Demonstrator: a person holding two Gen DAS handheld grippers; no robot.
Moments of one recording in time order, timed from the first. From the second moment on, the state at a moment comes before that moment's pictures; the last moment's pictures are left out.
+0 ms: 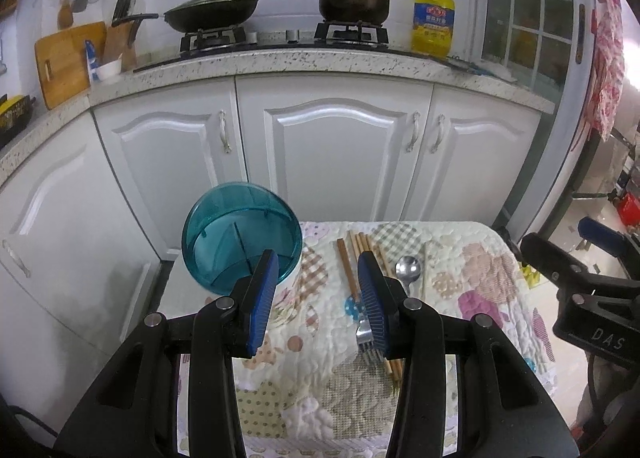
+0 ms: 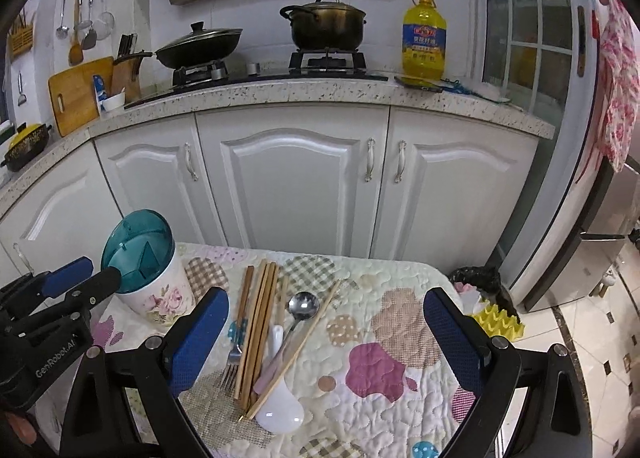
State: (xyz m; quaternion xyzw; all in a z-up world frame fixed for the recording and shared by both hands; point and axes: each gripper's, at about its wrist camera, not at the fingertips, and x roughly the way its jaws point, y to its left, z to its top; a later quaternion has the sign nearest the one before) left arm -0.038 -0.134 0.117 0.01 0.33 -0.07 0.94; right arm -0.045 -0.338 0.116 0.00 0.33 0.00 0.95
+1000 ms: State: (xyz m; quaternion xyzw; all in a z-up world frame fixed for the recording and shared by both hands) left arm -0.037 -0.139 0.128 0.01 0.32 -0.07 0.94; right arm -0.043 -0.340 0.123 0.00 0.32 0.00 0.95
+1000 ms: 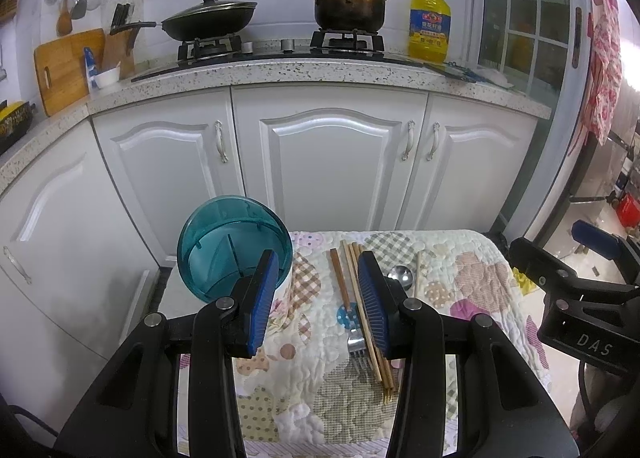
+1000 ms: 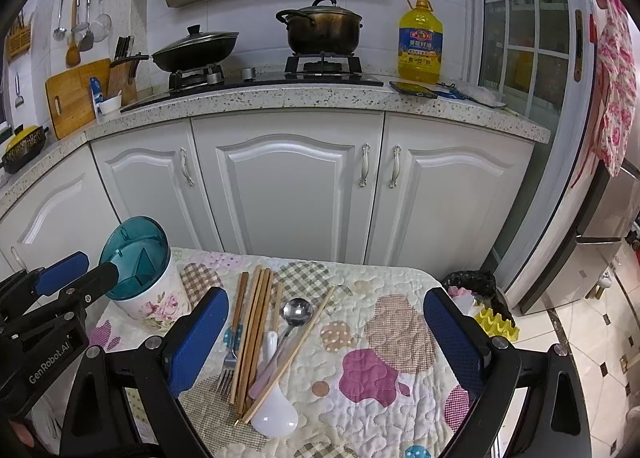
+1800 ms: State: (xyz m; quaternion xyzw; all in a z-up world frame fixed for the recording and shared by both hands) left arm -0.037 -0.143 0.121 0.01 0.33 -0.06 0.94; right arm -0.042 -0.342 0.117 0.00 0.33 -0.01 0.95
